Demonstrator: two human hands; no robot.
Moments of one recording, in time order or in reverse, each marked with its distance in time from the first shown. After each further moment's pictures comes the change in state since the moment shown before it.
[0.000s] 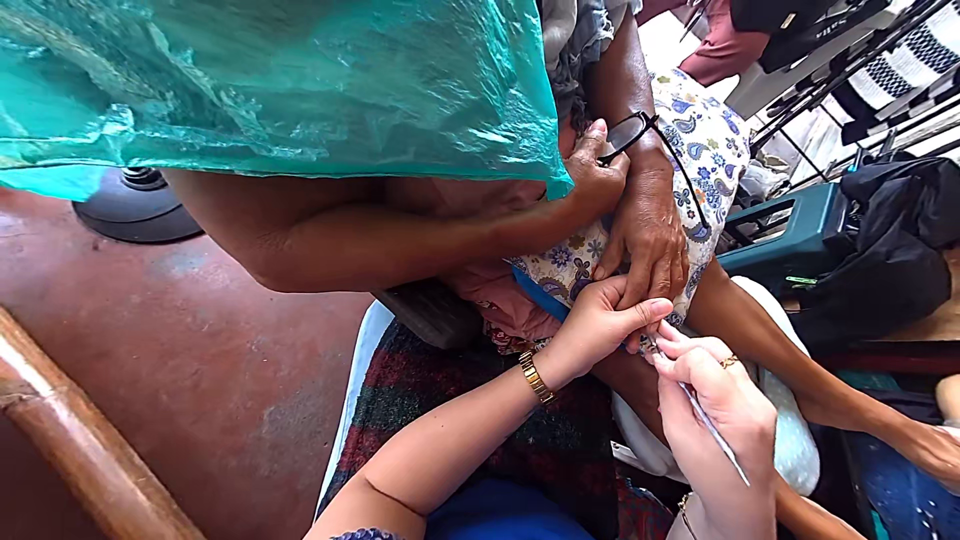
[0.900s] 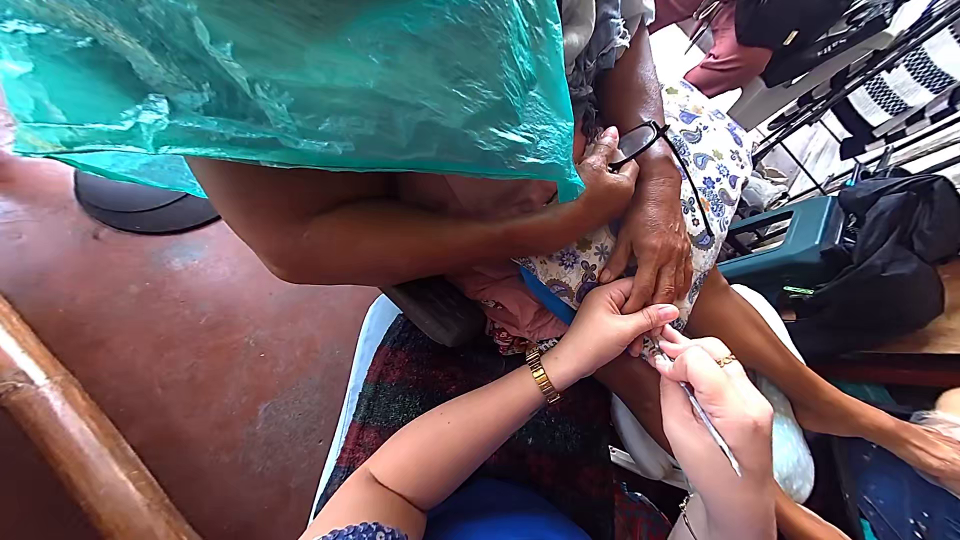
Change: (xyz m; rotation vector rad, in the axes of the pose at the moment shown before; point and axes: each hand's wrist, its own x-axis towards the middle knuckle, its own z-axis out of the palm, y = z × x) left_hand 0.002 -0.005 0.001 0.008 0.005 0.028; right_hand 0.002 -0.002 0.001 -0.065 -0.020 0.004
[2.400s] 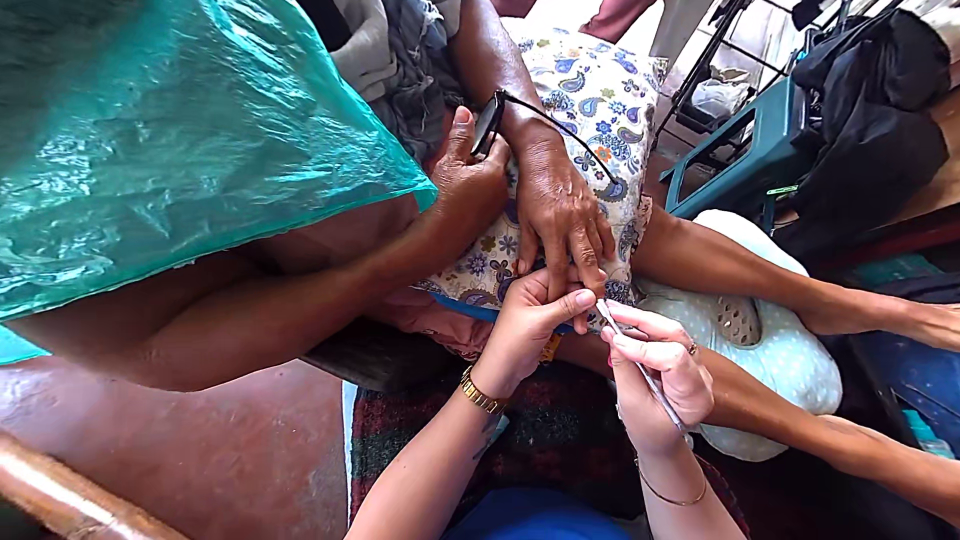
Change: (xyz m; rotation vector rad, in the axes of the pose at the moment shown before) left_hand -0.003 0.000 -0.009 -0.014 -0.059 -0.058; right_hand -0.032 0.035 0.034 0.462 0.434 -0.023
